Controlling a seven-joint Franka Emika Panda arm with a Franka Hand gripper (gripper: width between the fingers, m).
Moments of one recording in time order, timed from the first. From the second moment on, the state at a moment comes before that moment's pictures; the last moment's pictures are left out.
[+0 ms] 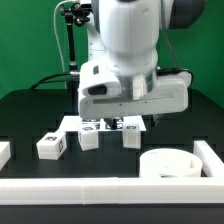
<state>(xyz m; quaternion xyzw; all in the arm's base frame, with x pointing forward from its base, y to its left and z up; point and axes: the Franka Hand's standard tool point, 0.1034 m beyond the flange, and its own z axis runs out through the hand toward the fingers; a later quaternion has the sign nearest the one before) 0.479 0.029 0.040 -0.96 0.01 0.29 0.05</state>
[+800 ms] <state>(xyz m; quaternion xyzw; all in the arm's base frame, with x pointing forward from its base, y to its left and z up) 0.472 0.028 0.018 -0.90 0.04 0.43 0.04</state>
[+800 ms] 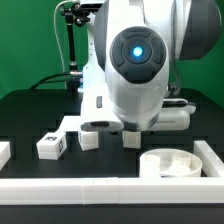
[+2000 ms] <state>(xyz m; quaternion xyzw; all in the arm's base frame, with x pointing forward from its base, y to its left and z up) 0.465 0.033 0.005 -0.91 0.03 0.42 0.04</state>
